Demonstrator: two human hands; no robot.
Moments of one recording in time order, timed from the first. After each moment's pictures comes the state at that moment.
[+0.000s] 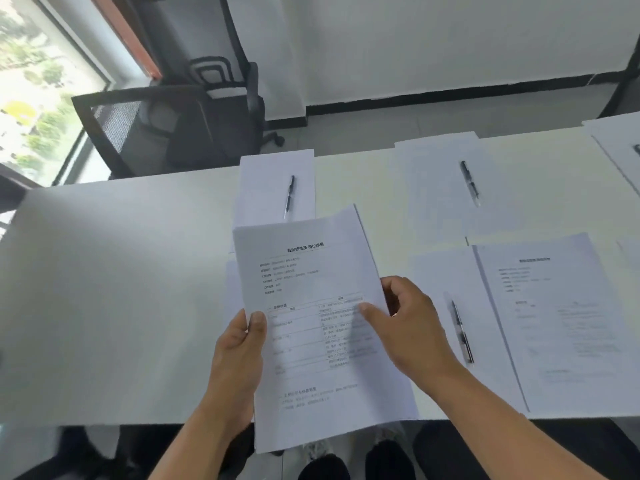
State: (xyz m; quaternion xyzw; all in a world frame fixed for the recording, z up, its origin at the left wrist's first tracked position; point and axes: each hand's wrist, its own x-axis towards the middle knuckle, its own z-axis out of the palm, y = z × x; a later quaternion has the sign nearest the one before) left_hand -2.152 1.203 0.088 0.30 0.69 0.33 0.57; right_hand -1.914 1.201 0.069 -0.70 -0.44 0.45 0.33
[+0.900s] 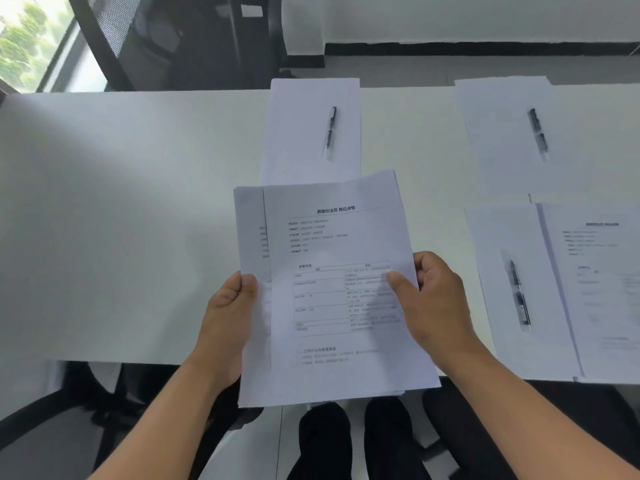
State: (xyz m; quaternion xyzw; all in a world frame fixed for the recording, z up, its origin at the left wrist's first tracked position) left_hand -2.266 1.197 0.026 0.26 0.68 0.33 0.60; right_hand -1.994 1.186 0.031 -0.74 -0.40 0.44 0.32
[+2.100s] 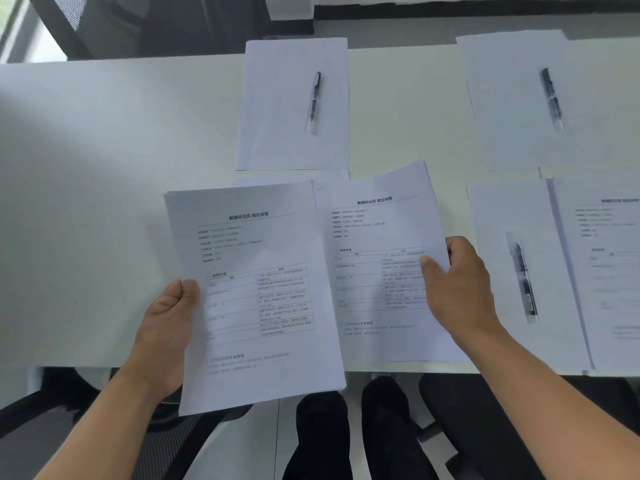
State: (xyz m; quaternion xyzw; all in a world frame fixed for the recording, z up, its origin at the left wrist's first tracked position) left_hand -2.313 1.194 -0.011 0.22 0.71 0.34 0.57; right_hand -1.939 1.195 -0.032 -0.81 -0.38 0.38 0.26
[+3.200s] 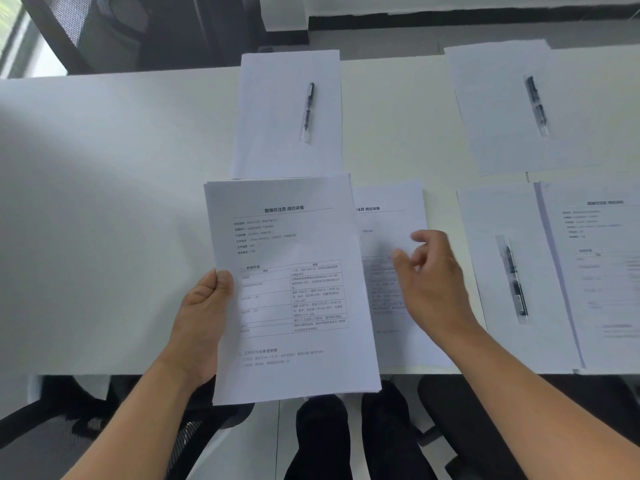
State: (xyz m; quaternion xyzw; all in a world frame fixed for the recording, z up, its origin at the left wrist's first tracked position) left_hand -2.270 1.208 -0.006 0.24 0.69 0.32 0.61; right_hand -1.963 1.201 -0.014 -0.78 -0.43 0.38 0.26
